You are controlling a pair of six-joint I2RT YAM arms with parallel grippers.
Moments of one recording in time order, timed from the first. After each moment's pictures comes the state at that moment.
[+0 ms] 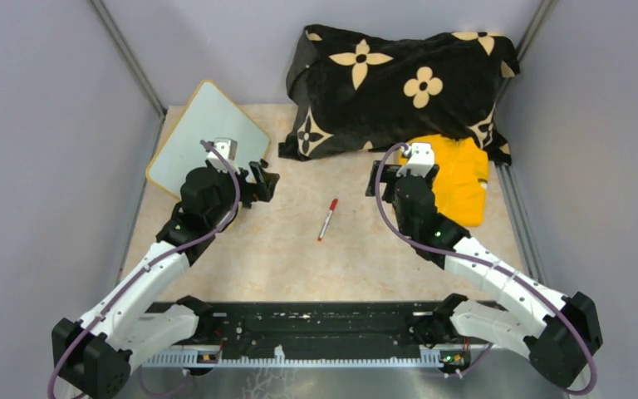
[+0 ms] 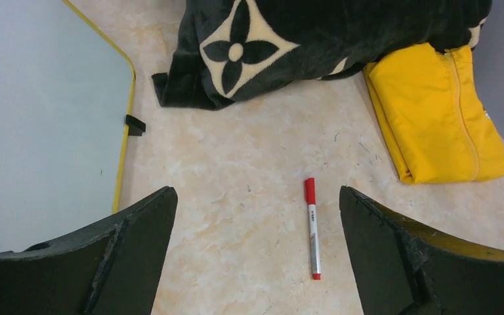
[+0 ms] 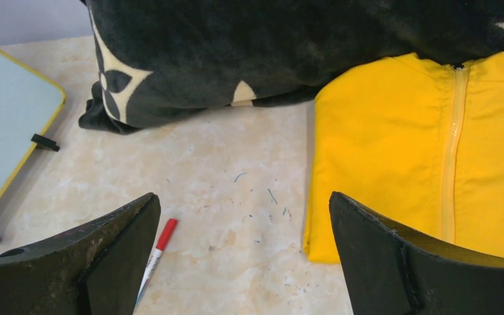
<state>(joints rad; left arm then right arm) -0.46 0.95 0.73 0.02 -0.05 -0.30 0.69 0.98 0.73 0.01 0.64 0.29</state>
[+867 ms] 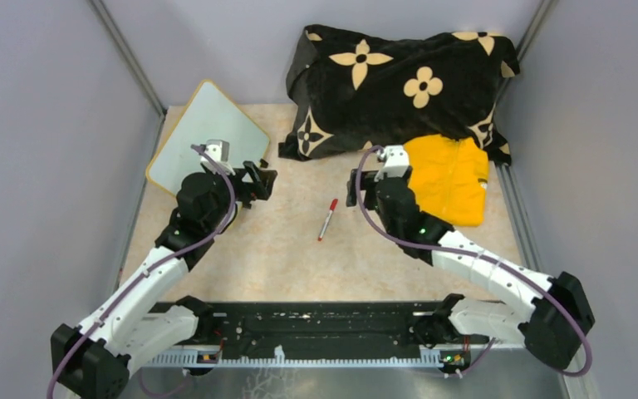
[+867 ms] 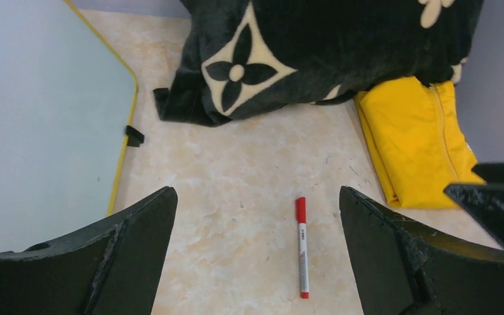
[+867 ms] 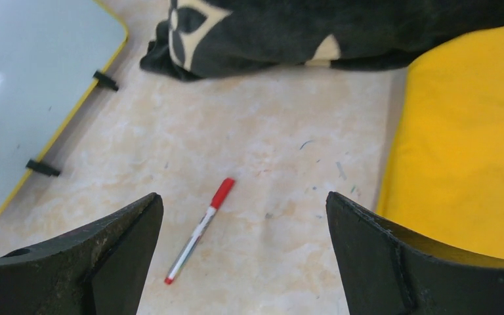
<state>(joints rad) -0.46 0.91 0.69 0.11 -0.05 -0.36 0.76 1.05 0.75 0.01 0.53 0.33</state>
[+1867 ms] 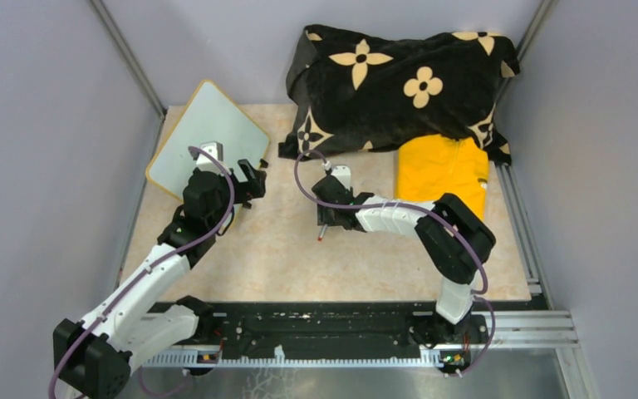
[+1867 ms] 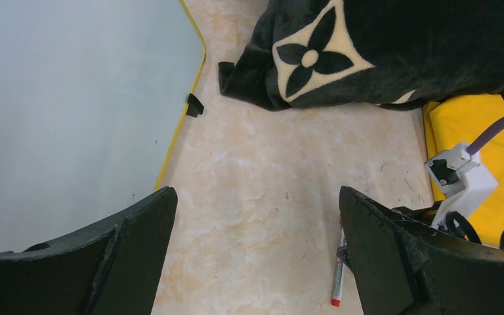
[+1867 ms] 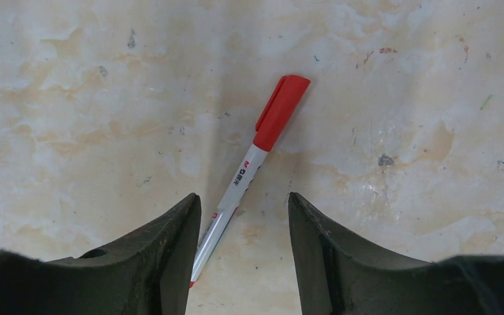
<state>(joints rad) -0.46 0.94 0.69 0.01 -0.28 -0.42 0.84 1.77 1.06 -0.19 0.34 0.62</state>
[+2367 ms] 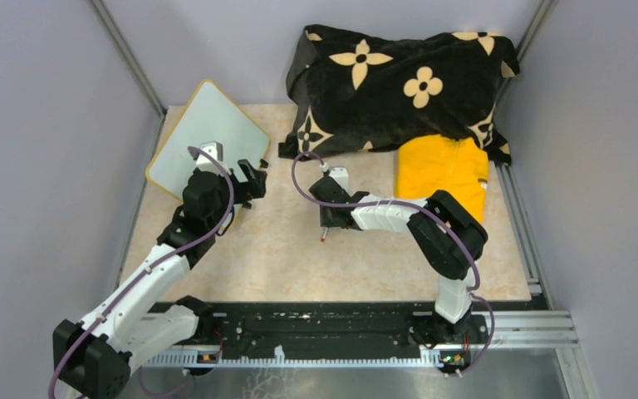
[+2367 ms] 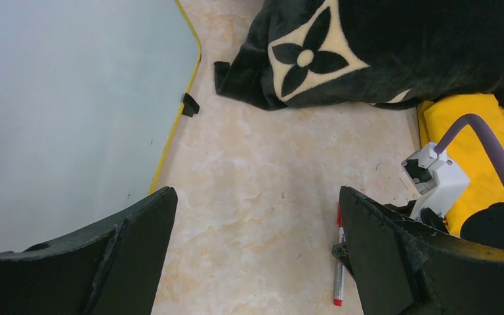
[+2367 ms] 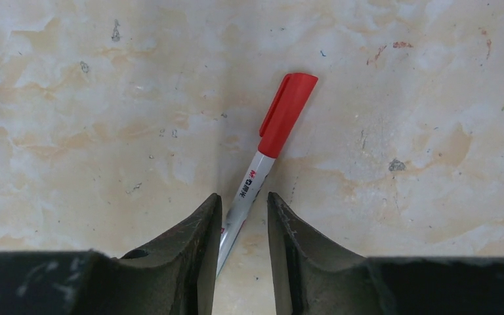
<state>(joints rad) -0.46 0.93 0.69 0.01 -0.26 -0.43 0.84 1.84 1.10 -0.22 0.33 0.63</state>
